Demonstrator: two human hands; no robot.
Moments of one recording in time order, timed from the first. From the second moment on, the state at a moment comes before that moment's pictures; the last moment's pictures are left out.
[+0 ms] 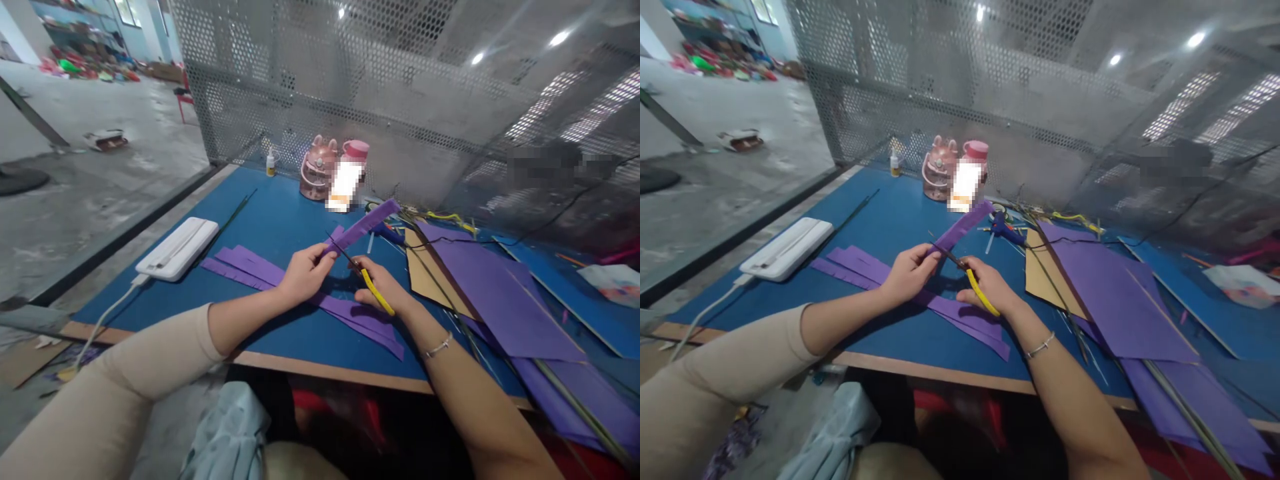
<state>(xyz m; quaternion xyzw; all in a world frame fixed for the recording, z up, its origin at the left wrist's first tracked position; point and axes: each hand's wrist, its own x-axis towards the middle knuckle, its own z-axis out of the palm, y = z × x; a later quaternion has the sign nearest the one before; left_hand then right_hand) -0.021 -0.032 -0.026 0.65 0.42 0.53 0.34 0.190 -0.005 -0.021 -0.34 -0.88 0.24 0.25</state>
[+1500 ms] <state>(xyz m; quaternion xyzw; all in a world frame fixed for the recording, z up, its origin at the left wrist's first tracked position) -0.023 -0.031 -0.022 0.65 0.43 0.52 0.34 0.188 -0.014 -0.017 -0.37 -0.84 0.32 0.25</state>
